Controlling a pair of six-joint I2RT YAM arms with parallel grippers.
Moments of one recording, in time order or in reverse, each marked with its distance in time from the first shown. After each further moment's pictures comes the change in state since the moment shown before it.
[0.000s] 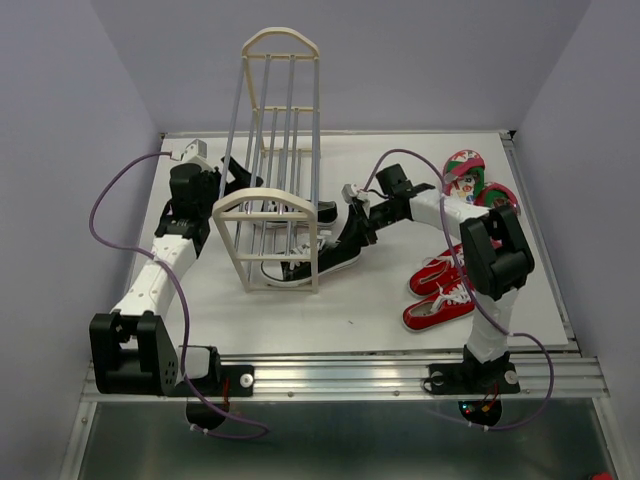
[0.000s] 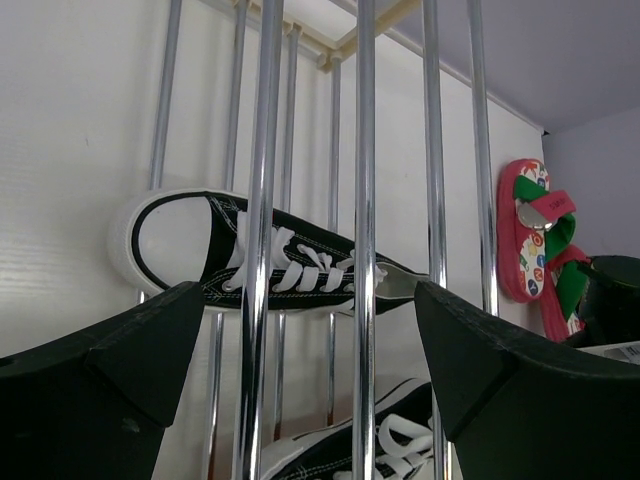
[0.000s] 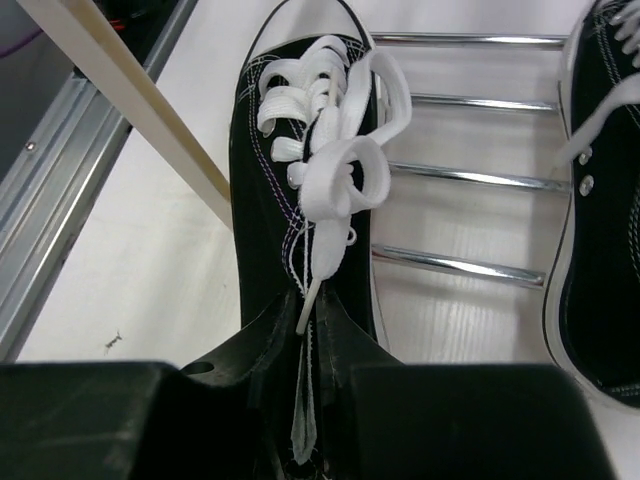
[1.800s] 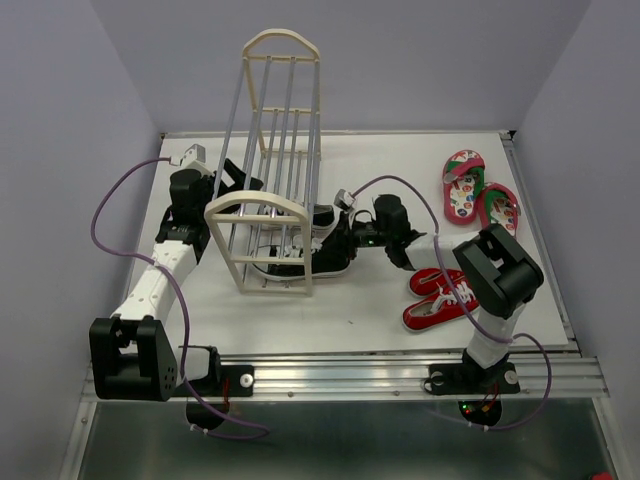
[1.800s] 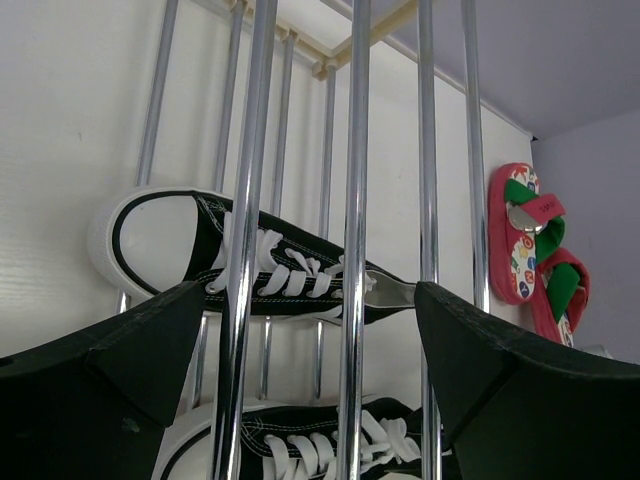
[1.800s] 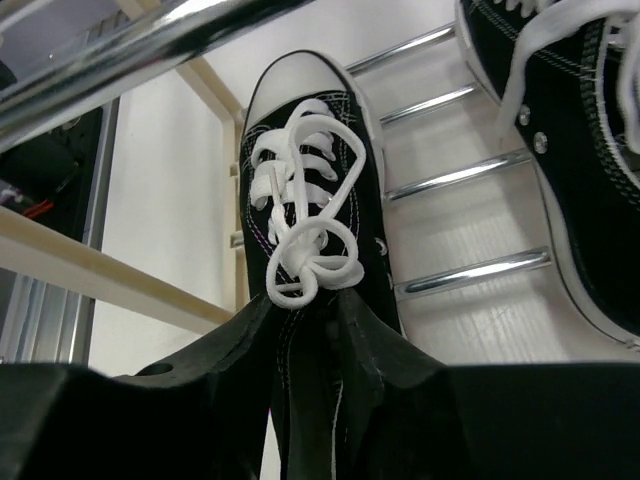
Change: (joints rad) left arm 0.000 -0.029 -0.058 0.050 0.000 -0.031; right arm 0.166 -0.137 -0.473 1.144 0.413 1.056
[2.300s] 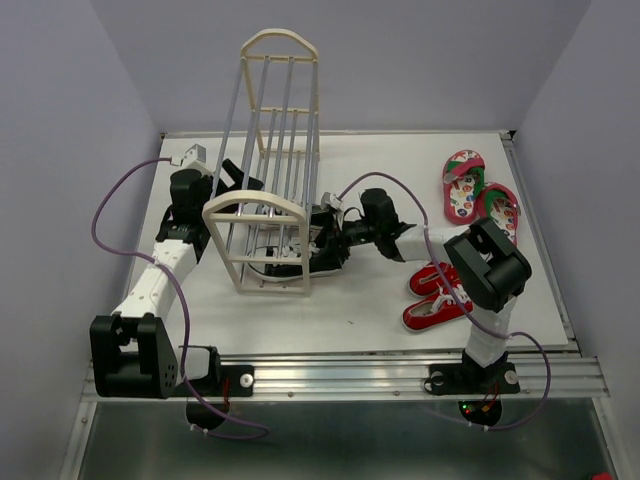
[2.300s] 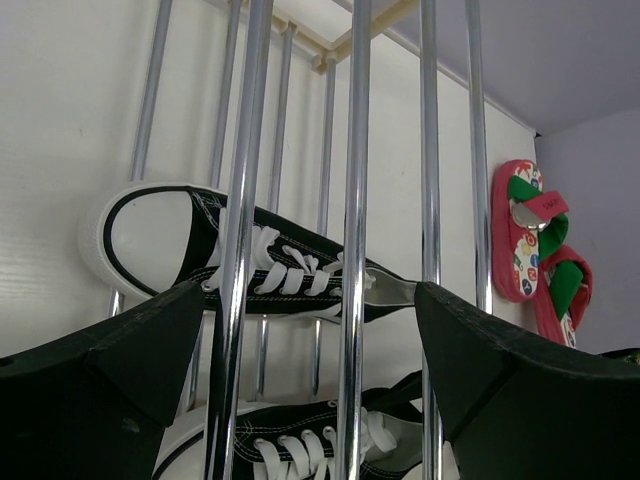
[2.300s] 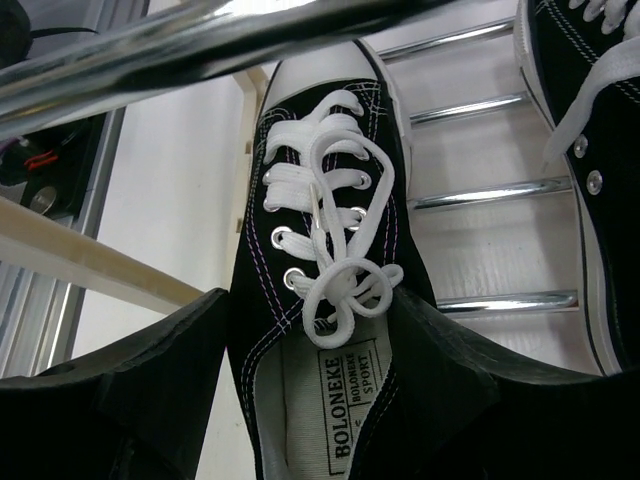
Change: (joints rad) left arm 0.002 0.011 0.000 0.000 0.008 0.003; right arm 0.028 0.075 0.127 -0.167 -0.080 -0.172
